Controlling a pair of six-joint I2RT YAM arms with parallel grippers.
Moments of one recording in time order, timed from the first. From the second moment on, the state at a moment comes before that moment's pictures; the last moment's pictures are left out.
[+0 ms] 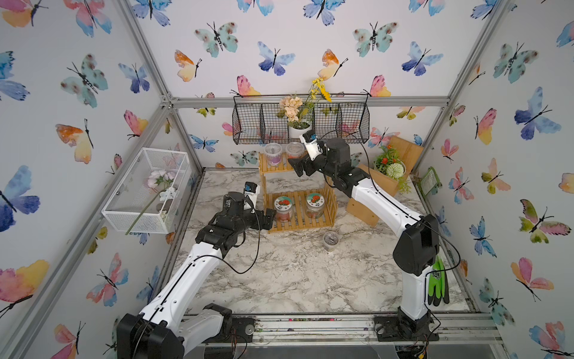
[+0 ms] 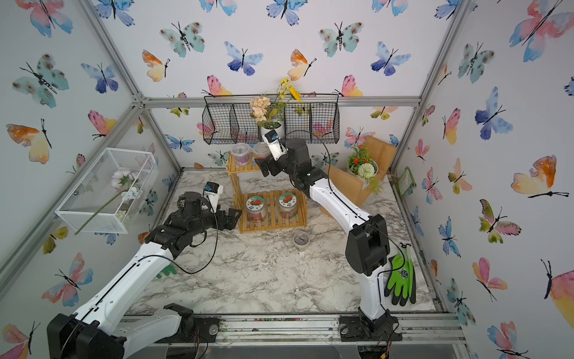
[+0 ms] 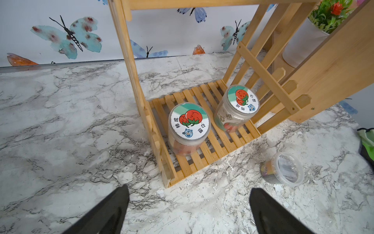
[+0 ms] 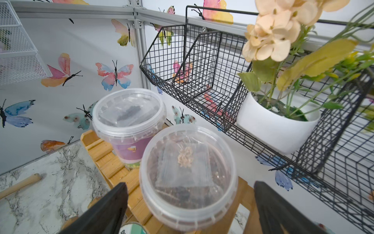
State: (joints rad) left arm -0.33 1.10 0.93 -0.39 0.16 -0.11; right arm 0.61 2.01 1.92 -0.11 -0.21 -0.15
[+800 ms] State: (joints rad) left arm -0.31 1.11 0.94 -0.39 0.18 -0.09; right arm 0.61 2.11 2.05 -0.11 -0.26 -0.12
